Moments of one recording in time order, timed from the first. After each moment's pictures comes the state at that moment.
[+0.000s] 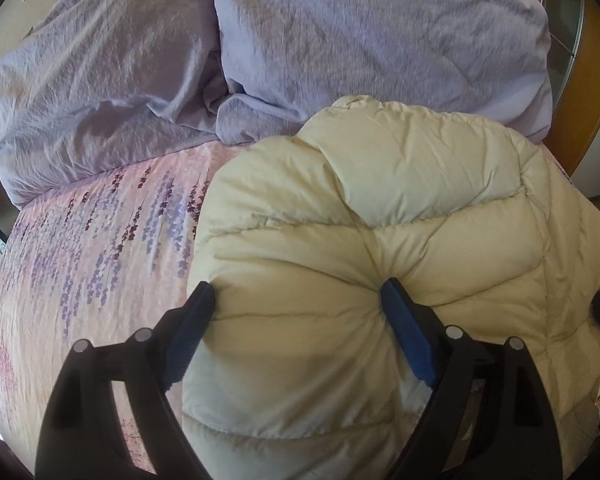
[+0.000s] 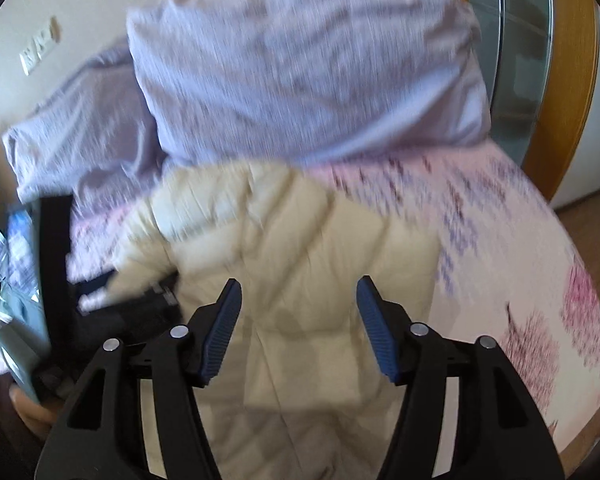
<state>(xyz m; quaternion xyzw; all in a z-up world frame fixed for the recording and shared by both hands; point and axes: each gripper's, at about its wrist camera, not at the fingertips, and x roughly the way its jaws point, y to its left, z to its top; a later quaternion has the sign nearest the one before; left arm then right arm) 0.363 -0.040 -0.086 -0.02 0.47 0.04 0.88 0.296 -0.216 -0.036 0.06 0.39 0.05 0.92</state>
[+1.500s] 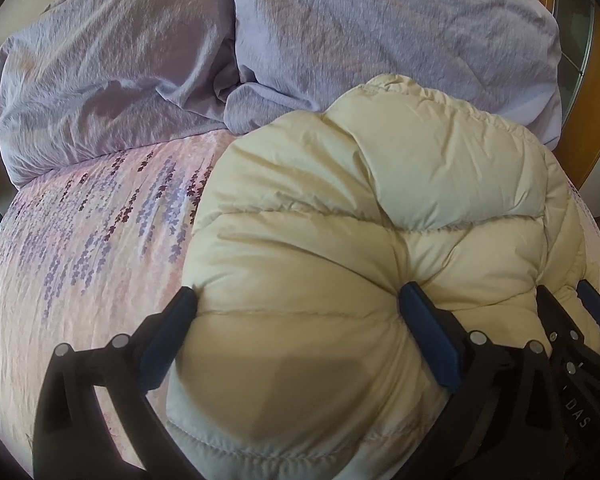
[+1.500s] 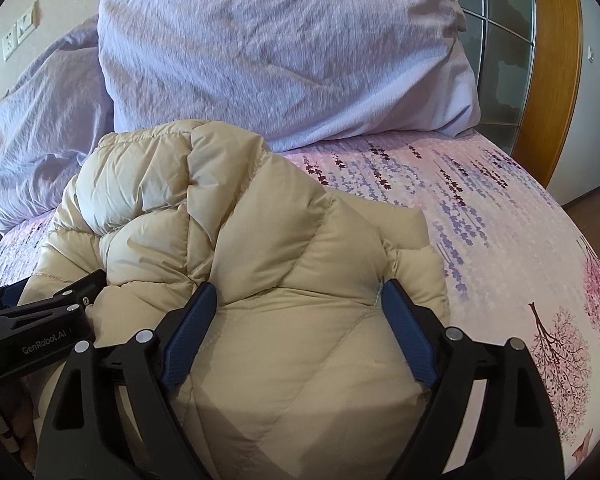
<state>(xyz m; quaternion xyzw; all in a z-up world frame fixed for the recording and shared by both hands) 0.362 -0.037 -0.105 -0.05 0.45 0.06 0.89 0.320 -0.223 -0.117 0.04 0.36 0.01 0.93</state>
